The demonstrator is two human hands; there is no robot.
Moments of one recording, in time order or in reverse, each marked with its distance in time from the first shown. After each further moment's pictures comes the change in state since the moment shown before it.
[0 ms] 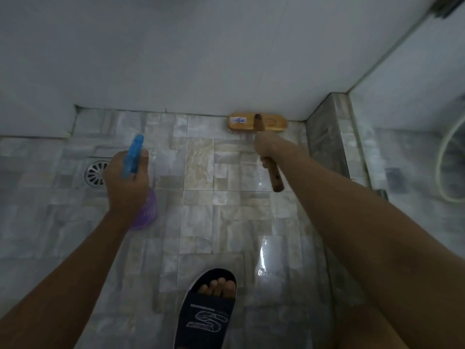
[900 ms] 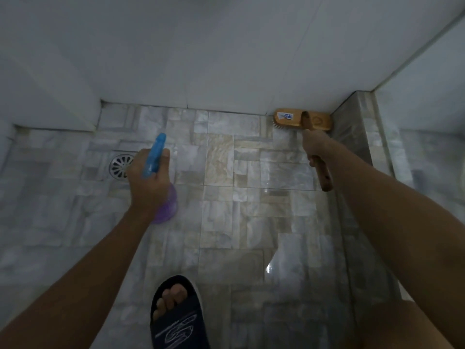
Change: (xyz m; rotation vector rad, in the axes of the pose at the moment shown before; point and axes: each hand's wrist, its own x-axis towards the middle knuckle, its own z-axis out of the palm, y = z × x) left_hand -0.004 -0.006 -0.011 -0.098 -0.008 0.035; right_hand 0.018 0.040 -0.034 0.016 0.142 0.119
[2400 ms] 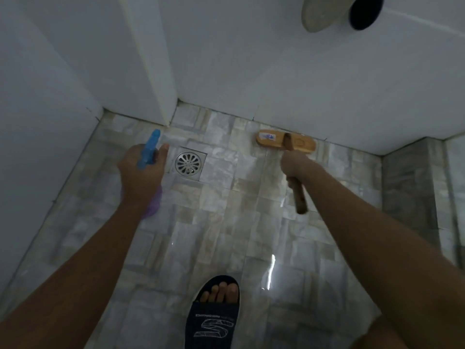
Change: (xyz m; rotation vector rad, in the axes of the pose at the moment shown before) left_hand 0.039 -0.074 -0.138 0.202 0.232 -0.121; right_hand -0.101 -0.143 0.130 -0.241 -0.197 -0.184
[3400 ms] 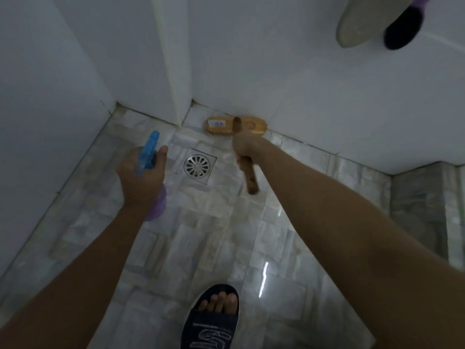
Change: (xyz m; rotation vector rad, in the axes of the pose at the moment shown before) left_hand -0.004 -0.011 -0.013 0.091 0.116 0.012; right_hand 0.023 -0.132 0.058 0.149 -0.128 -0.172
